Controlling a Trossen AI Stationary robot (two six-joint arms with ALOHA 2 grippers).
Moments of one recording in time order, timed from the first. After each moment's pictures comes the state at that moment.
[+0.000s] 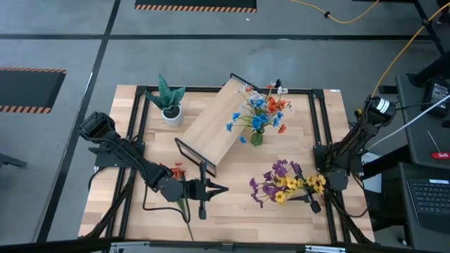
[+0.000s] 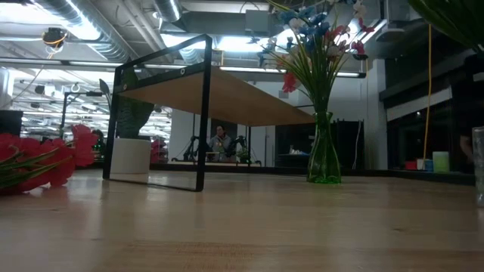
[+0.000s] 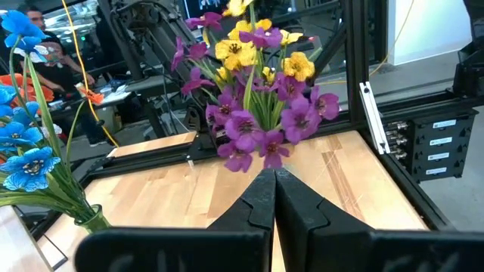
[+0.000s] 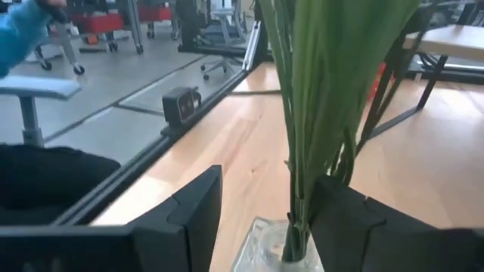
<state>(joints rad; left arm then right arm) -0.60 1.59 0.98 0.47 -0.69 0.11 1.05 1.14 0.05 0.87 0.68 0.15</state>
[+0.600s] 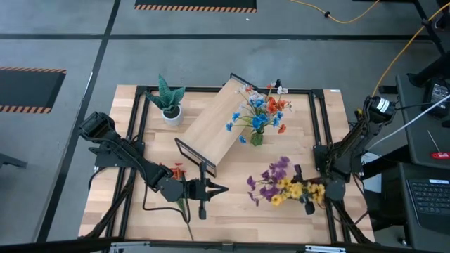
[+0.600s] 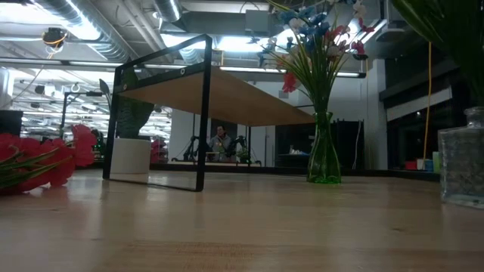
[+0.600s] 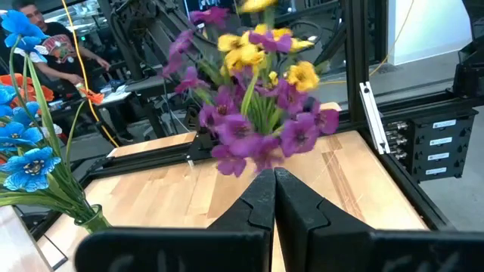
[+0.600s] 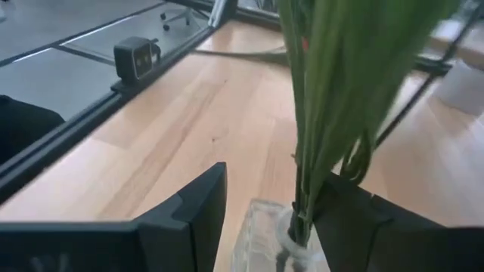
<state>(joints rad) -0.60 1.59 0.98 0.47 -0.69 0.11 1.05 1.13 0.20 0.50 0.80 0.16</state>
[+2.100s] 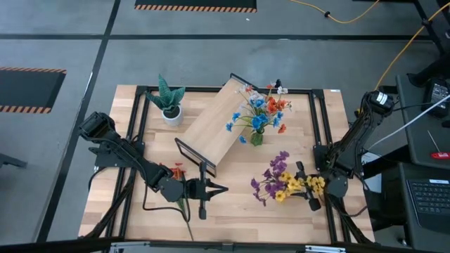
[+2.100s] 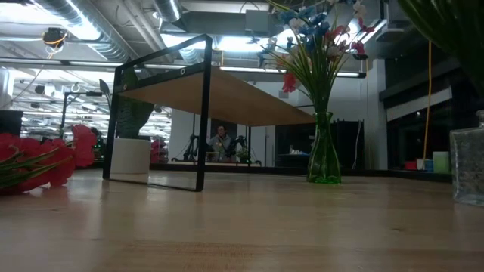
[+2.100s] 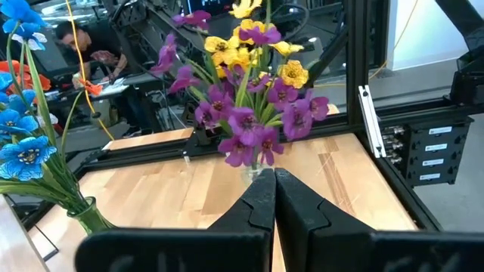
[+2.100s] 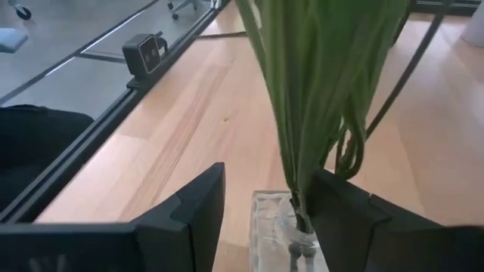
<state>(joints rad) -0.60 1.59 0.98 0.47 -0.69 0.07 1.05 0.92 0.22 0.17 0.72 0.39</state>
